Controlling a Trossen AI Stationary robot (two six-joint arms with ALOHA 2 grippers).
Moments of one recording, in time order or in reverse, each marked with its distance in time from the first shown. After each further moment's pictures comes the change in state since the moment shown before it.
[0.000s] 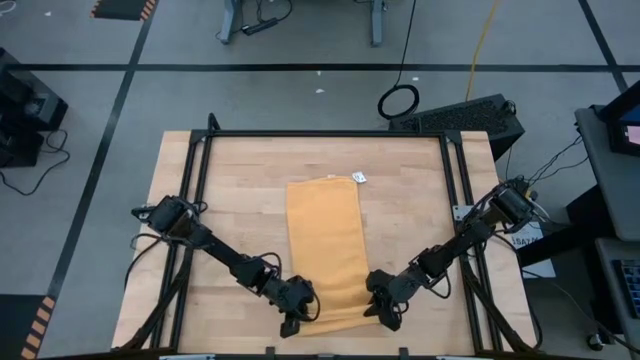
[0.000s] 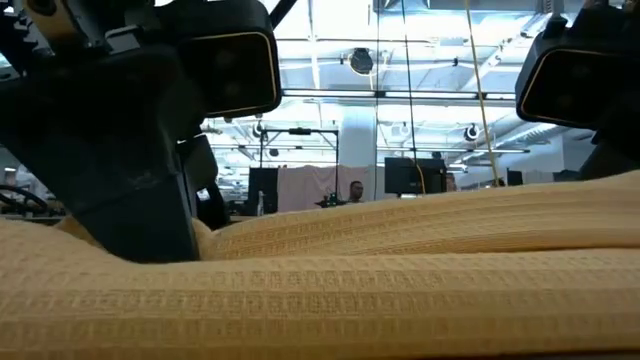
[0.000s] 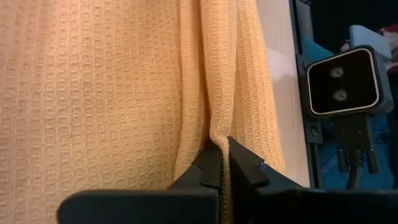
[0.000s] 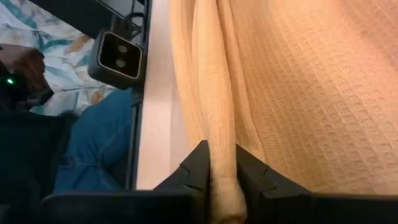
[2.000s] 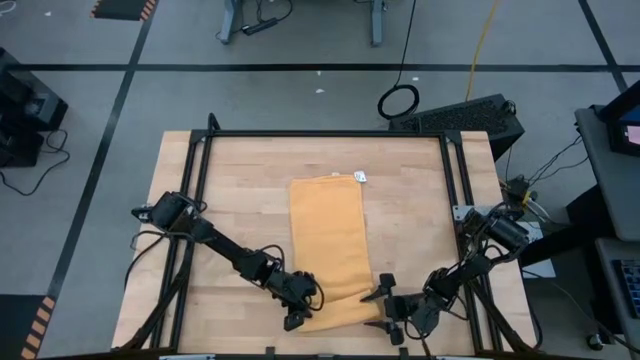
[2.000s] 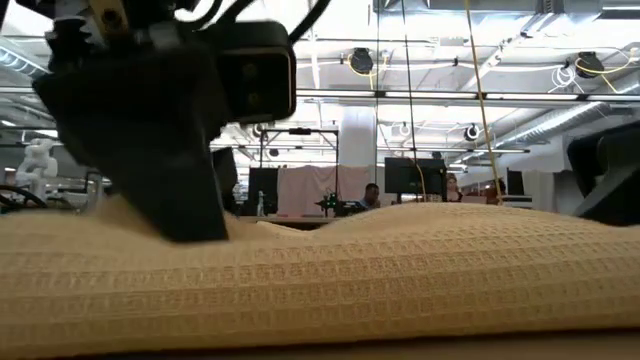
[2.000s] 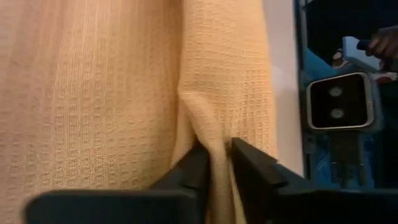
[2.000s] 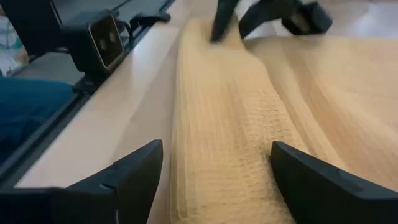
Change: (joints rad) left arm 0.060 -0.021 -0.003 0.005 0.051 -0.022; right arm 0.255 0.211 0.003 0.314 0.696 -0.575
